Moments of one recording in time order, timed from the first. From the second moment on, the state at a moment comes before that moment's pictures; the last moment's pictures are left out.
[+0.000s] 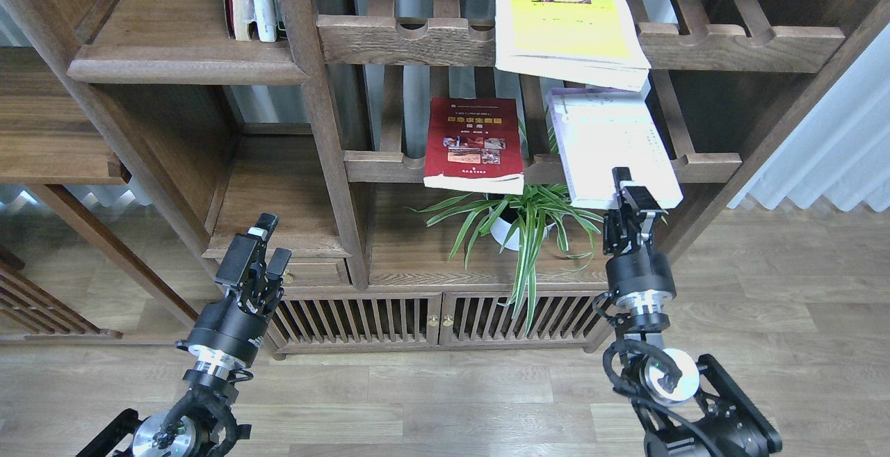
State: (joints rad) left arm 0.03 0.07 -1.11 -1.23 -0.23 -0.49 -0.07; right arm -0.01 0.01 1.24 1.26 0.25 0.51 0.20
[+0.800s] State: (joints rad) left arm 0.07 0.13 -1.06 -1.38 -0.24 -0.49 -0.06; right arm -0.30 0.01 1.01 1.49 0.21 0.58 0.12
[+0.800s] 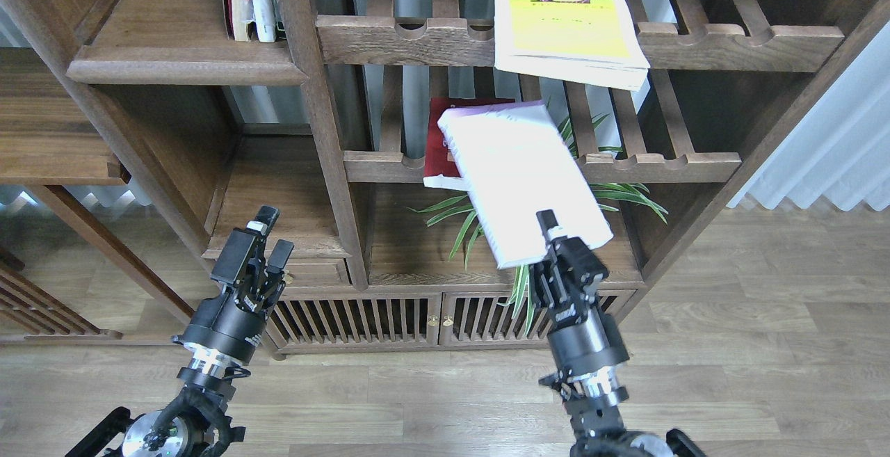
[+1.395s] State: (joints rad) left arm 0.09 0.13 -1.04 -1.37 -0.24 -0.49 -0.06; right arm -0.32 0.01 0.95 1.49 0.17 0.58 0.08
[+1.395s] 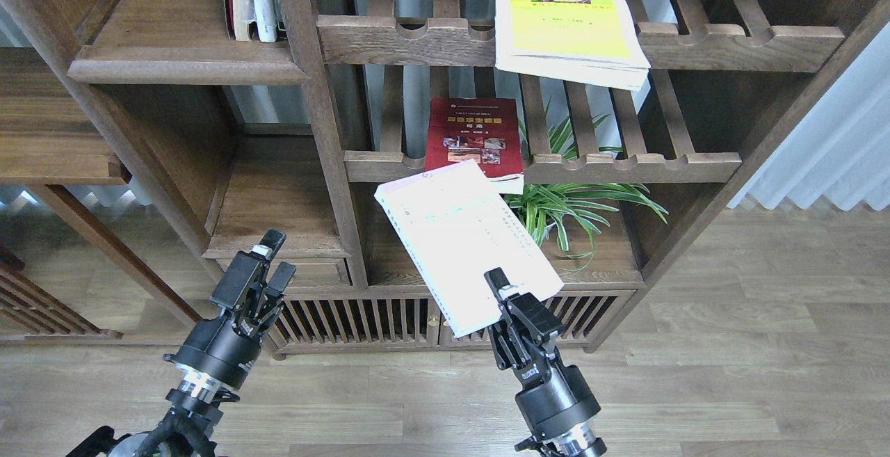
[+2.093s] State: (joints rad) left arm 0.02 0.09 -1.10 -1.36 -0.24 -0.49 -0.07; right arm -0.32 0.01 0.93 1.49 0.12 0.58 0.08
